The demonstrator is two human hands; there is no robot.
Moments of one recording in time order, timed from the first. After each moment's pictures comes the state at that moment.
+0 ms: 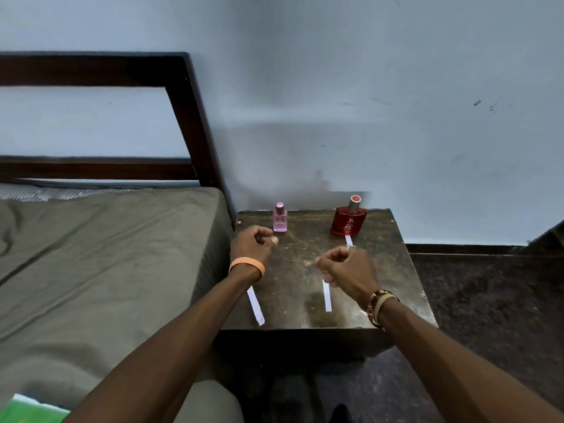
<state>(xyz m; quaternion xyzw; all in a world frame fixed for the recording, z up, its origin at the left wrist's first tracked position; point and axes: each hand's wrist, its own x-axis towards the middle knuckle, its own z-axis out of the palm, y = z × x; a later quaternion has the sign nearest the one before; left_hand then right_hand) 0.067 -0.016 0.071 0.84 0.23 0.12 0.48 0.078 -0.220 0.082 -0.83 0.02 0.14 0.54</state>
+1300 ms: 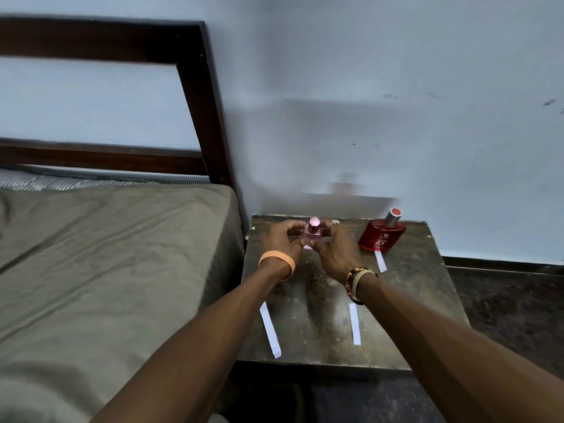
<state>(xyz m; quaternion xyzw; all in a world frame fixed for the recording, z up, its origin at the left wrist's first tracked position) 0.130 -0.006 0.054 0.83 0.15 0.09 0.52 0.162 -0.125 0.057 -0.89 -0.09 0.09 0.43</state>
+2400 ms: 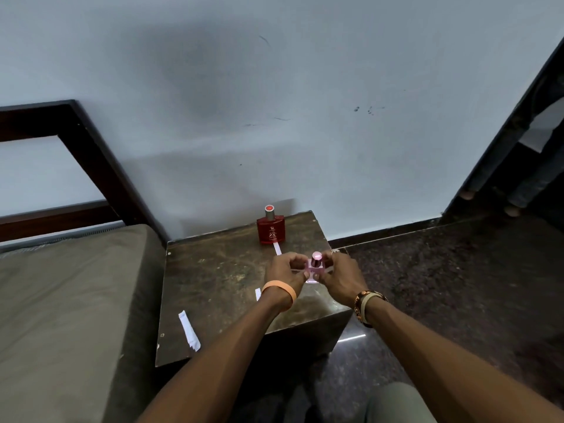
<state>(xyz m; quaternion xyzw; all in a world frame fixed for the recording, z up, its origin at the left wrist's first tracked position) 0.074 -0.215 0.075 0.86 0.04 -0.04 0.51 0.071 -0.355 0.090 -0.91 0.02 0.08 0.40</state>
